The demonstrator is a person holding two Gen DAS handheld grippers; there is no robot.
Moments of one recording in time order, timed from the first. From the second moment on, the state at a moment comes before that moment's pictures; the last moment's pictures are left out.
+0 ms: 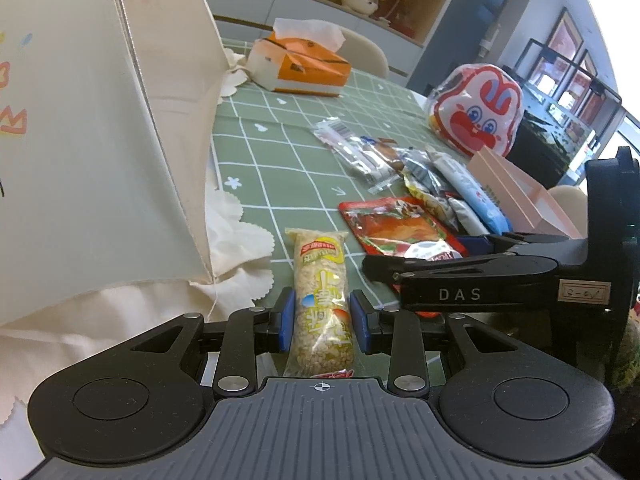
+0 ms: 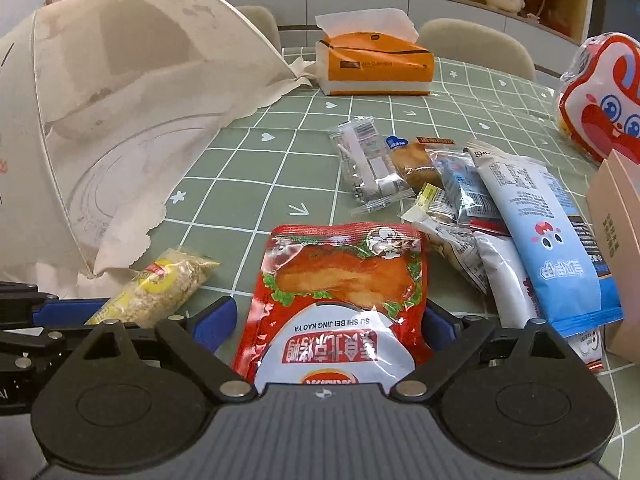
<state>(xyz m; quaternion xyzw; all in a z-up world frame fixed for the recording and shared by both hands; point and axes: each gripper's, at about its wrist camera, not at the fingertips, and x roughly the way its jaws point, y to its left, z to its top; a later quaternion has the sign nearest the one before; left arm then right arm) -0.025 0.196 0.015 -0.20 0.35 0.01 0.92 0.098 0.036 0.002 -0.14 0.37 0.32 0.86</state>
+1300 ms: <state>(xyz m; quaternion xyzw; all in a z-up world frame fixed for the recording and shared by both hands) -0.026 0.145 0.011 -0.12 0.34 -0.05 0.93 0.017 -0.064 0.010 -0.13 0.31 0.29 0.89</state>
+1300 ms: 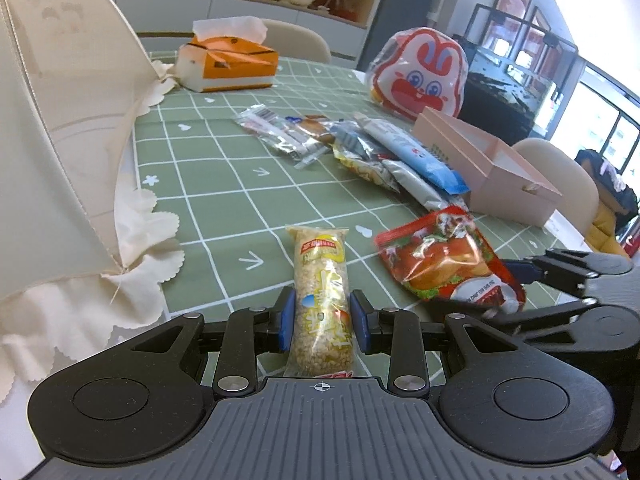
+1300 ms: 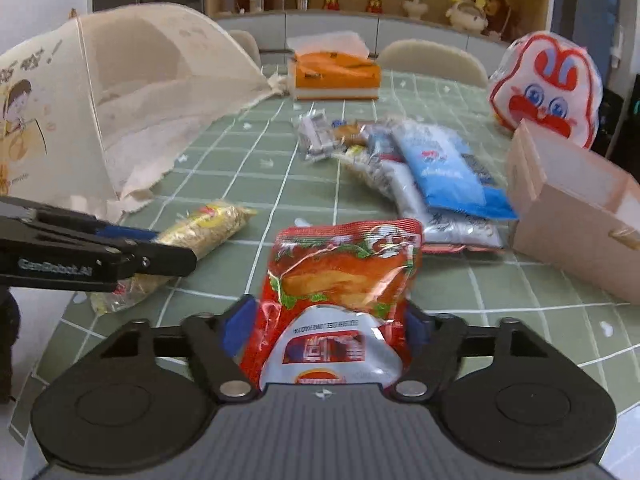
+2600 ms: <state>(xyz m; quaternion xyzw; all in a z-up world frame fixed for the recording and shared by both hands) -0.032 -0.011 0.010 -0.05 0.38 -0.17 0.91 0.013 -0.232 -0.001 0.10 0.36 0.30 0.88</state>
